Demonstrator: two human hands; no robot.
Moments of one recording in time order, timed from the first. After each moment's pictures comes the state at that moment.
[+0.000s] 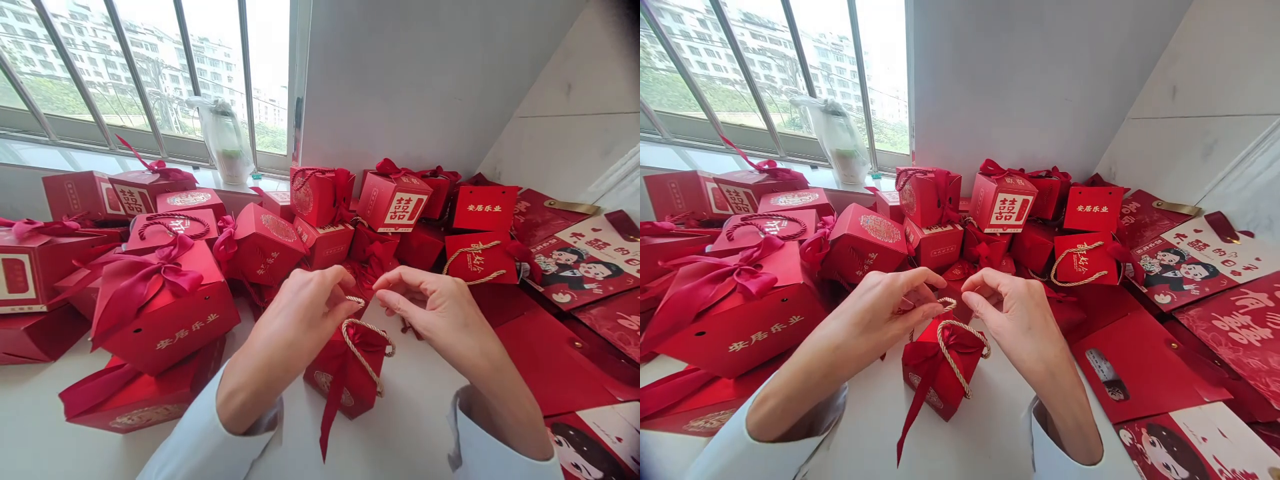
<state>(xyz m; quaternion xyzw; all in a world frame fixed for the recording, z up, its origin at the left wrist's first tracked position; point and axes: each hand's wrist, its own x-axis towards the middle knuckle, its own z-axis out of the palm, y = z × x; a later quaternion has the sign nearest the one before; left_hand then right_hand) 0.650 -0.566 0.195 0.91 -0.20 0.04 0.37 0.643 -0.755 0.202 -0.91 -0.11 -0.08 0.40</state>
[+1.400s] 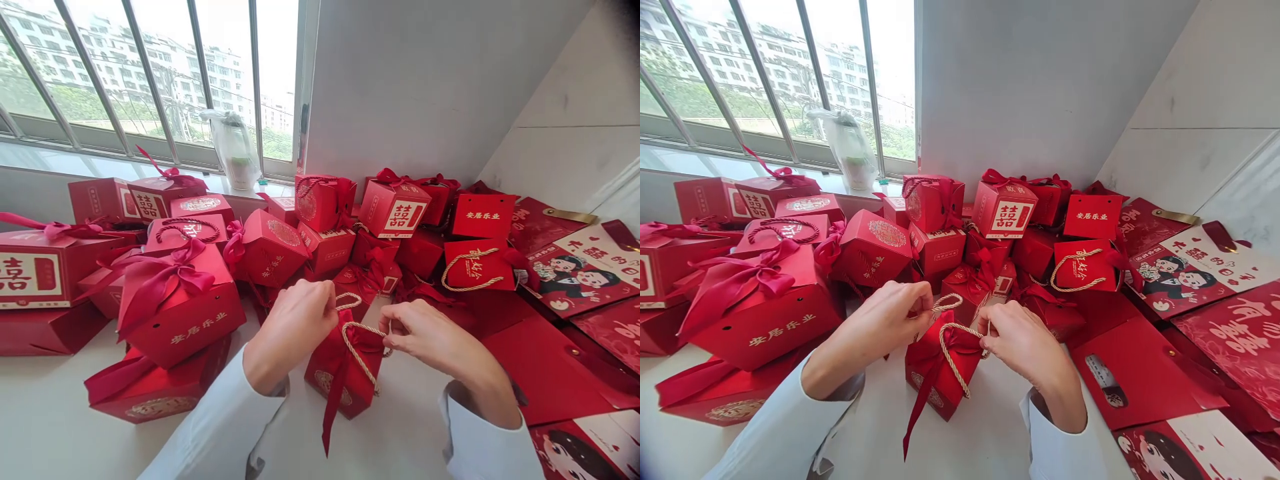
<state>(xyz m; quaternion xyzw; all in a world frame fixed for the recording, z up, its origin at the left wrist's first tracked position) 0.656 -0.567 0.184 0.97 -0.16 0.02 0.20 0.652 -0.770 0.190 -0.97 -0.15 0.11 0.18</state>
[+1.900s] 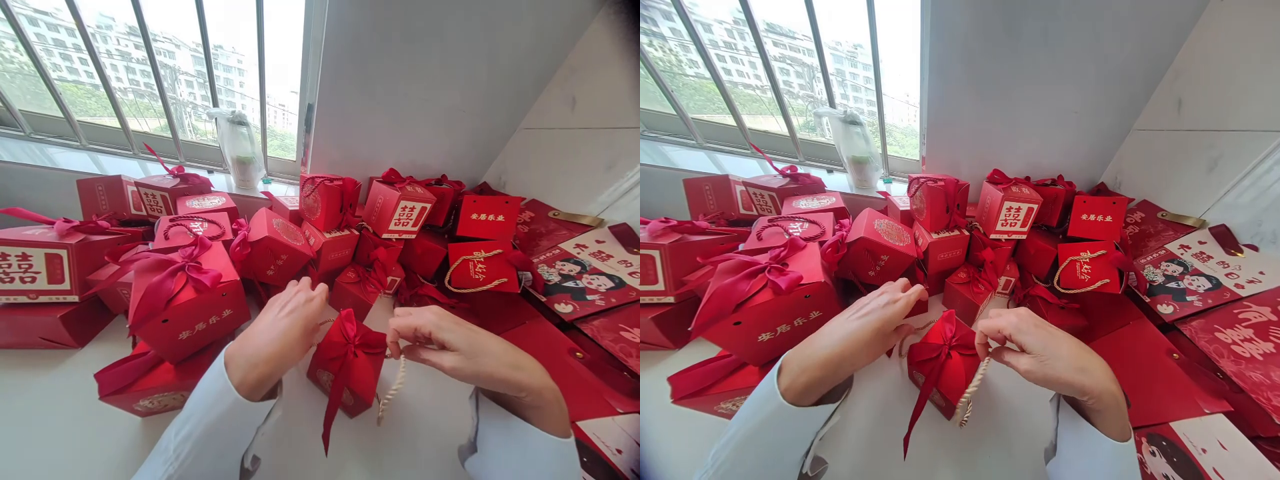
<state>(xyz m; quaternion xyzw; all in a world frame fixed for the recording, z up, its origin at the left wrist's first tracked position) 0.645 -0.549 0.181 0.97 -0.20 0.02 0.09 0.643 -0.785 0.206 -0.91 -0.33 0.15 0.23</state>
